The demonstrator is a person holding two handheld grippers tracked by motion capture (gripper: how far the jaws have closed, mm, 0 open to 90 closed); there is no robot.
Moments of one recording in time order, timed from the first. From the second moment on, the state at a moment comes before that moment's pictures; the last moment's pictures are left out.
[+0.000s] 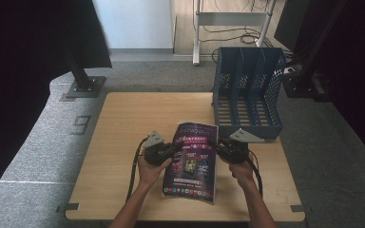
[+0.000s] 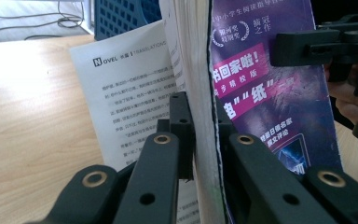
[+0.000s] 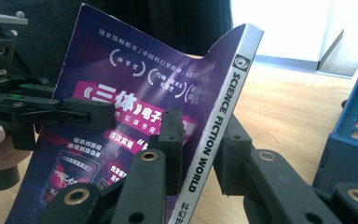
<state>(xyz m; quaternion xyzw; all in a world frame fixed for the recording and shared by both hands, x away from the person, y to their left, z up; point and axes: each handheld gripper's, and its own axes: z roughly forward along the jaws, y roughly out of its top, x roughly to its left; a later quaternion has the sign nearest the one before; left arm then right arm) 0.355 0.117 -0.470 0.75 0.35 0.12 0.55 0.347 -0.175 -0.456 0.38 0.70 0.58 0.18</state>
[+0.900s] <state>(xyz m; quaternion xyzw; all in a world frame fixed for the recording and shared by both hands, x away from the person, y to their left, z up) 0.351 0.120 -0.441 0.73 0.33 0.14 0.58 0.336 -0.174 -0.428 0.34 0.70 0.60 0.21</state>
